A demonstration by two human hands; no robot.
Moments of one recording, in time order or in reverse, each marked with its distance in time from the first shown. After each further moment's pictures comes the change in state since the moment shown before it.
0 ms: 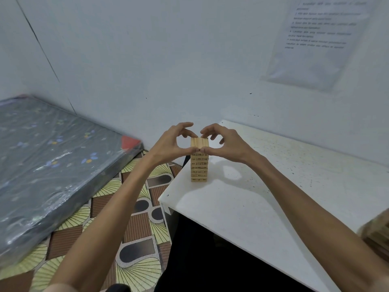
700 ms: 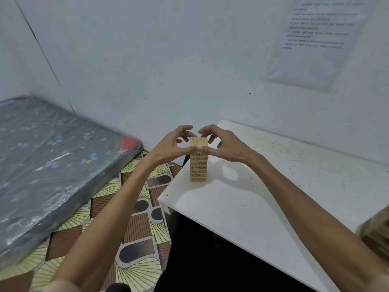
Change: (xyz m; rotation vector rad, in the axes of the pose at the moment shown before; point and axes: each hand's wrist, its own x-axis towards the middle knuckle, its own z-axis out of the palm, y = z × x) left_hand -0.002 0.007 0.004 -0.123 -0.041 -0.074; right_hand 0.001 -0.003 0.001 -0.027 -0.059 0.035
